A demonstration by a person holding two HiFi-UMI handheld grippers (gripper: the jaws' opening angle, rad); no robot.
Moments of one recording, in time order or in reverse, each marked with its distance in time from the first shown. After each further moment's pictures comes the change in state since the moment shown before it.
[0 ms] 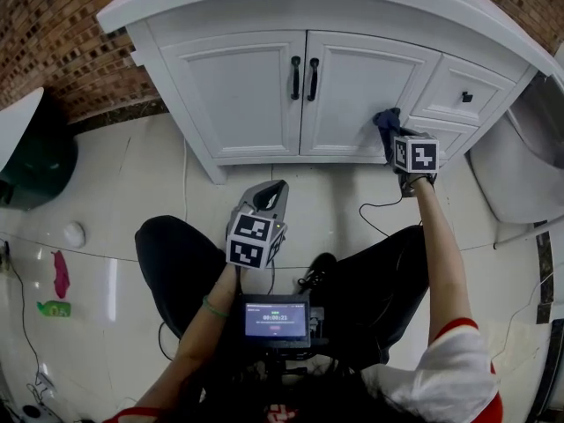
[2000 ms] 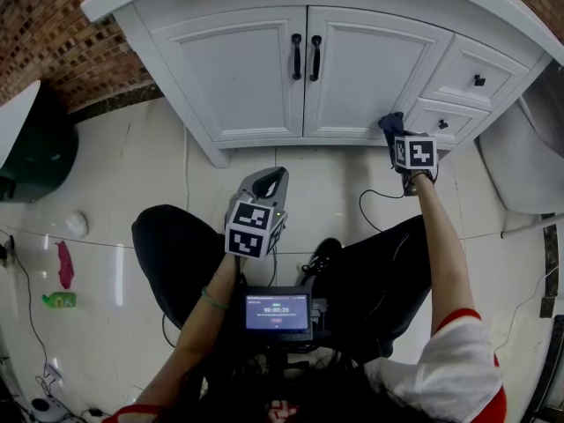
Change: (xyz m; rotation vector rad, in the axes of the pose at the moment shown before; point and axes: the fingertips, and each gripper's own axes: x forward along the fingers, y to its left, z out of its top) left arm 0.013 0.007 -0.017 -0.004 0.052 0.009; right arm 0.039 -0.011 -0.084 0.007 0.163 -0.033
